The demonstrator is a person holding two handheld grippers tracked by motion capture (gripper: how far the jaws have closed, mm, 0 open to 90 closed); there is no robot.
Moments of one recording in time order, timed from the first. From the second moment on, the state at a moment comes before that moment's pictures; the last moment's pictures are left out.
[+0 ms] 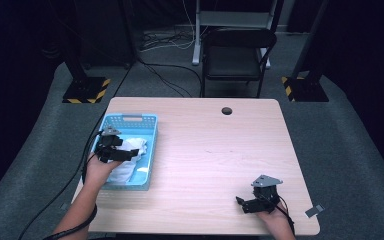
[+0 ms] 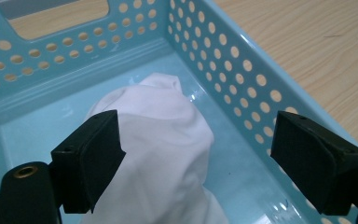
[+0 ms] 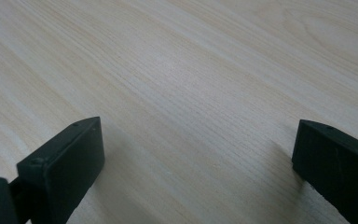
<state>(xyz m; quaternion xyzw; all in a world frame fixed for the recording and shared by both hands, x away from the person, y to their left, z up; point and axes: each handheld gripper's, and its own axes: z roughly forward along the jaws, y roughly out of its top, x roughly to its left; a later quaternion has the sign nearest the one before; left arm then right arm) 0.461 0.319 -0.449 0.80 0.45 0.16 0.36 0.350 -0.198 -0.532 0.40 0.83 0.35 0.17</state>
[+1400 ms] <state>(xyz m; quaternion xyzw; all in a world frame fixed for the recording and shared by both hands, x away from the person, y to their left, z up) 0.488 0.317 -0.472 0.82 0.48 0.13 0.29 0.350 -0.198 -0.532 0.40 0.83 0.35 0.17</state>
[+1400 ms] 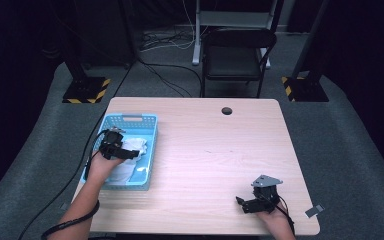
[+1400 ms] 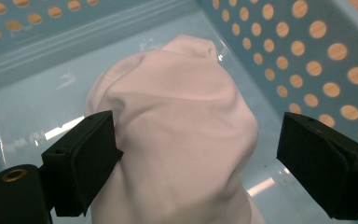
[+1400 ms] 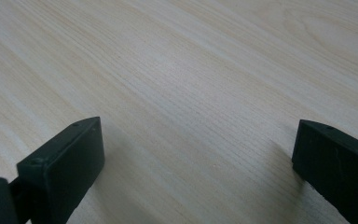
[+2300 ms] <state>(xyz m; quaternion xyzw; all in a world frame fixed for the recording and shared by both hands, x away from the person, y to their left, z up) 0.503 0.313 -0.486 0.82 0.50 0.09 0.25 0.350 -0.198 -0.532 0.40 0.83 0.35 0.17</state>
